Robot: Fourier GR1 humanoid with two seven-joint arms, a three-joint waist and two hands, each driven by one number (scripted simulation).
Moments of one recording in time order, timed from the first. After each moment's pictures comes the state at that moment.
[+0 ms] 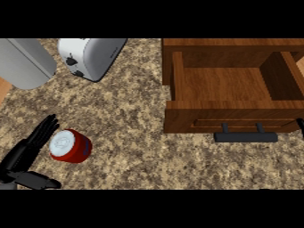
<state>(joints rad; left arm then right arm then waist) -0.06 0.29 0.26 -1.04 -0.12 -0.55 -0.53 0.24 -0.03 -0.22 -2.07 -0.03 0.19 0.04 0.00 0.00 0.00</state>
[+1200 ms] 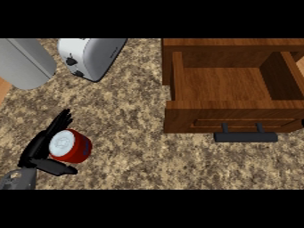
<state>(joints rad) -0.22 0.28 0.21 -0.74 -0.16 -0.45 -0.62 0.25 -0.02 -0.22 -2.13 -0.04 0.19 0.09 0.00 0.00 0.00</state>
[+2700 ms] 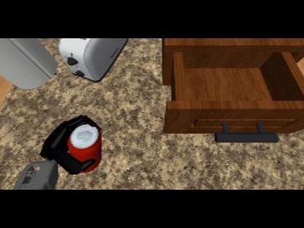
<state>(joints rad) -0.21 0.16 0.12 -0.99 -0.03 -0.56 -0.45 0.28 -0.02 -0.26 -2.17 -0.11 0.21 0.11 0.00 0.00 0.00</state>
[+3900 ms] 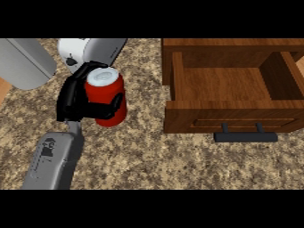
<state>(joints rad) -0.40 0.00 0.06 -1.38 -0.01 0.08 -0.02 0.30 -0.02 -0.27 -2.18 -0.12 0.21 0.09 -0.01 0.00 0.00</state>
